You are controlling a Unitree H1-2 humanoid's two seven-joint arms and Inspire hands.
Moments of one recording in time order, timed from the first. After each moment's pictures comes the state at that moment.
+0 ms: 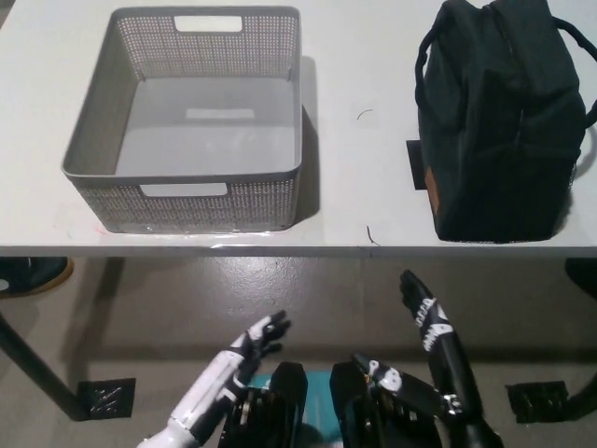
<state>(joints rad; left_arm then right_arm) -0.01 0.22 -0.27 -0.01 -0.01 -0.26 -0.24 0.01 0.02 0.17 0.12 -0.08 -0.39 -0.02</state>
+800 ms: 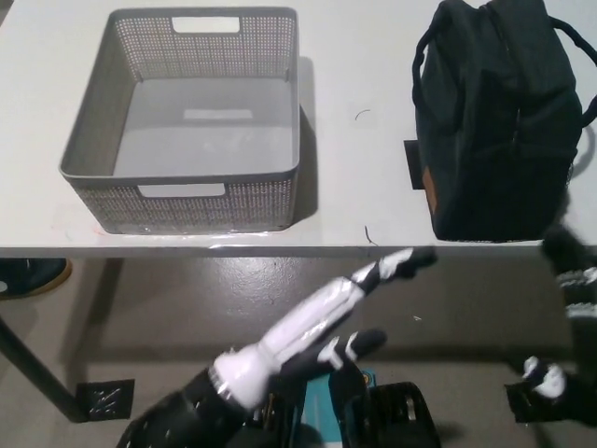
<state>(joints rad) -0.31 0.10 -0.37 -0.25 0.04 -0.13 -0.33 0.06 -0.19 -0.01 -0.39 0.08 -0.29 0.05</state>
